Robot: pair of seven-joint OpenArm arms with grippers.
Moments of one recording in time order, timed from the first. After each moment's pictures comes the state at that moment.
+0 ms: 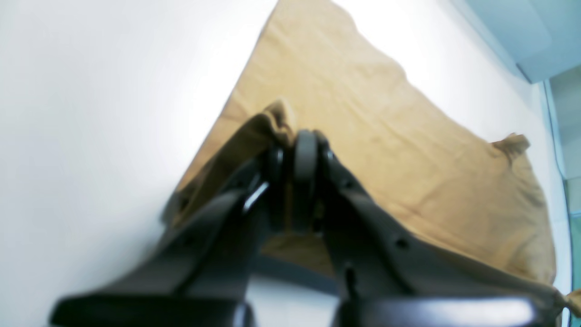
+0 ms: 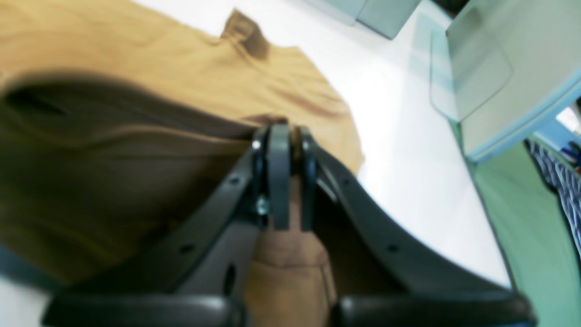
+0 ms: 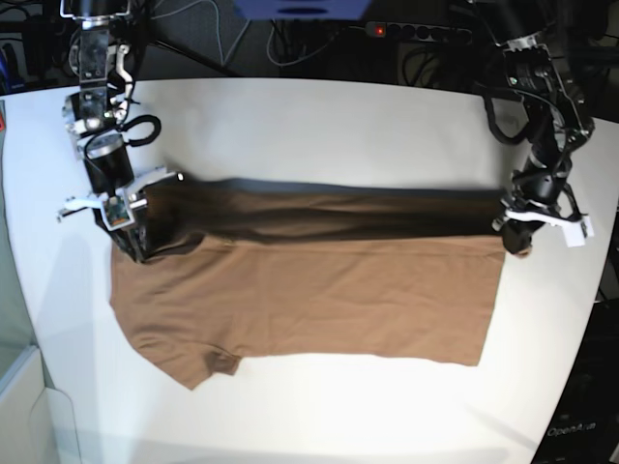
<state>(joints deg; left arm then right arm) 6.8 -6.4 -30.9 88.0 -39.4 -17.4 34.0 -14.5 11.5 11.1 85.7 -14.7 15.2 15.4</state>
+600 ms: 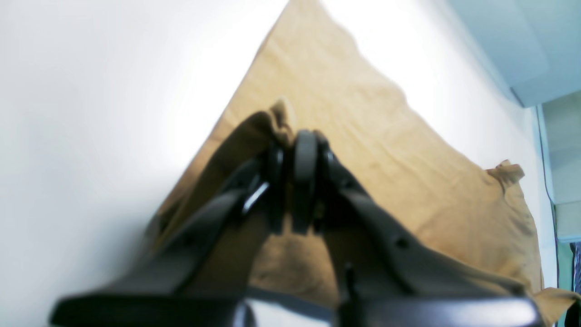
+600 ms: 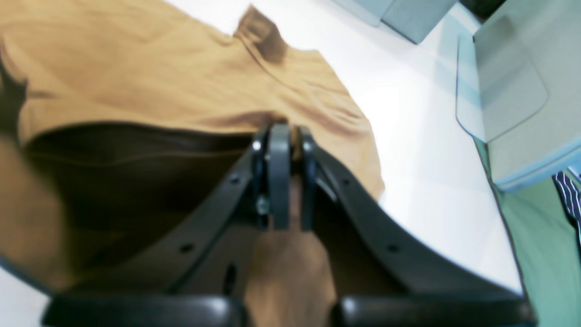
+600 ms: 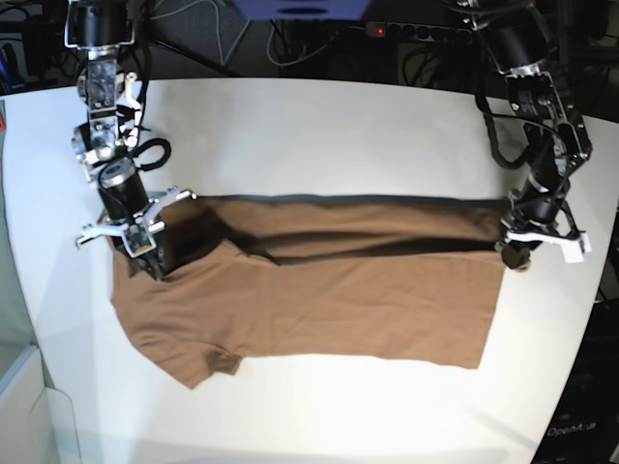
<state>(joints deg) 0.7 -7.3 -30.9 80.4 -39.3 -17.0 33.7 -7.7 11.4 7.4 80.8 -18.1 16.0 11.6</state>
